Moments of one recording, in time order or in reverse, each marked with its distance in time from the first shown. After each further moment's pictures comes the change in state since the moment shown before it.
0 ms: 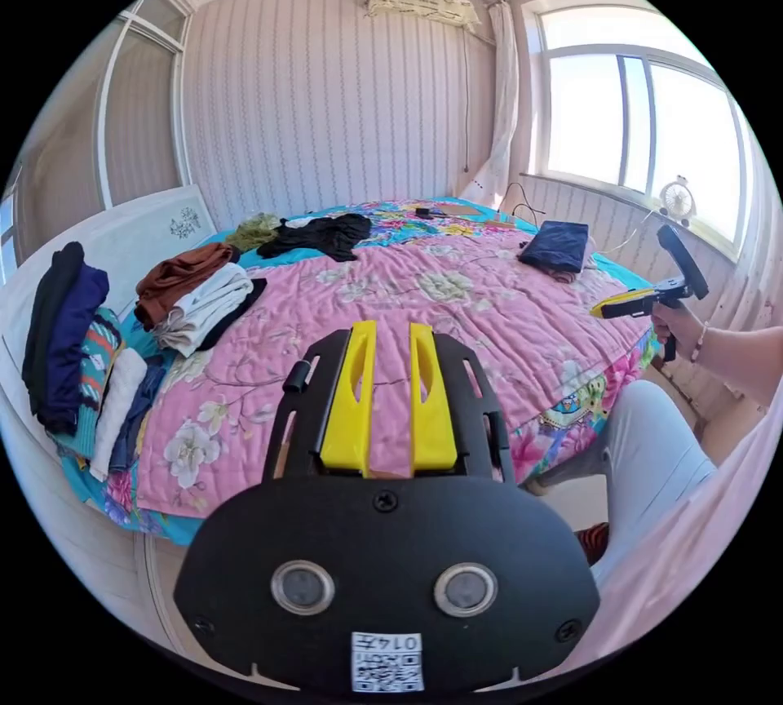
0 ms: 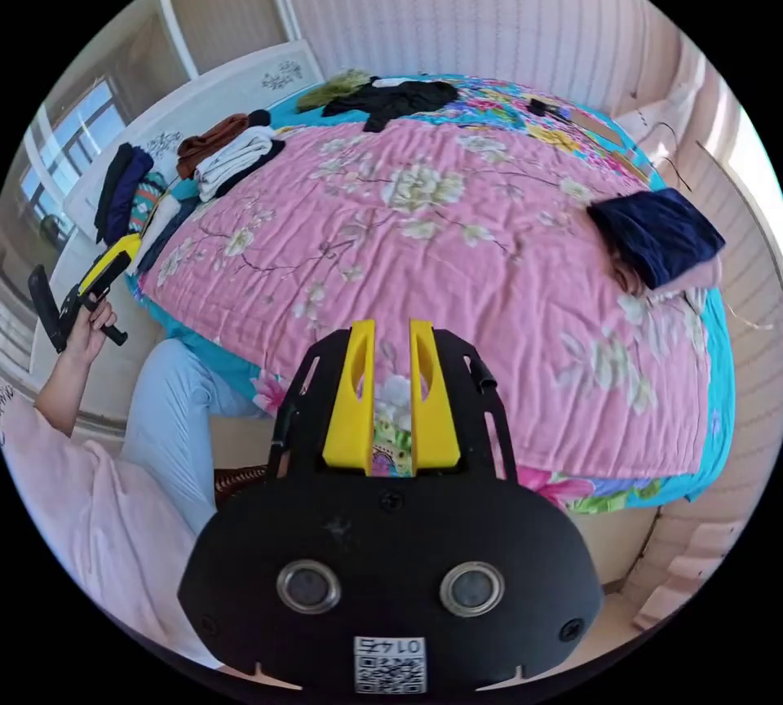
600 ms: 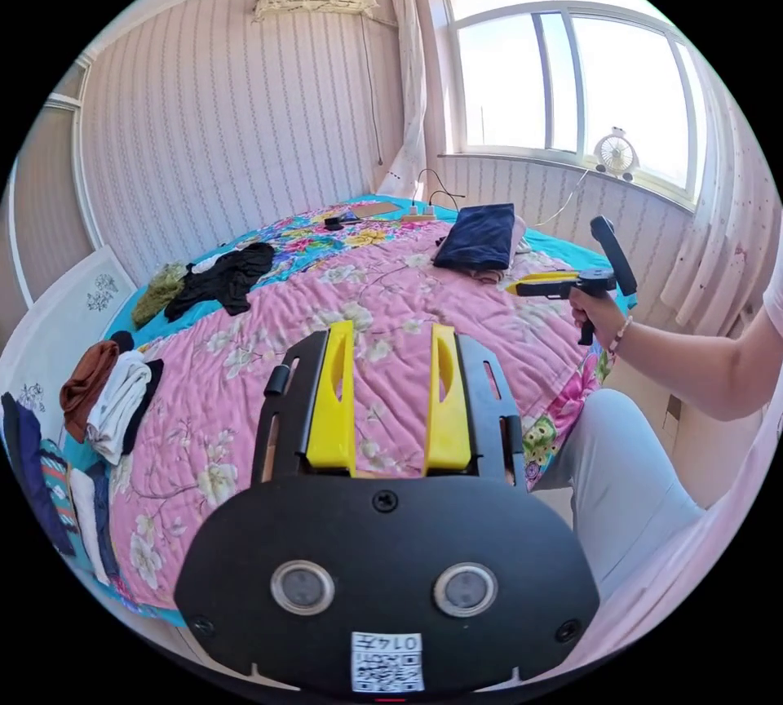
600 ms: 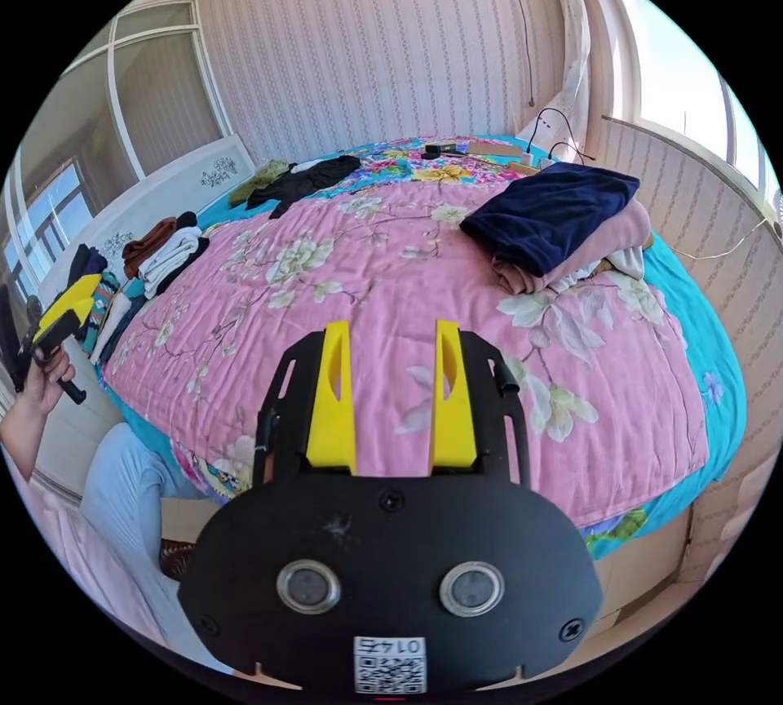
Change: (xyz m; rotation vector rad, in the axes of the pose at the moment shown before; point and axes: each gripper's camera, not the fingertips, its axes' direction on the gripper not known) left arm 0.233 -0.080 0.175 -0.048 0.181 0.220; right arm 0.200 0.136 0.010 0.287 0.048 0.151
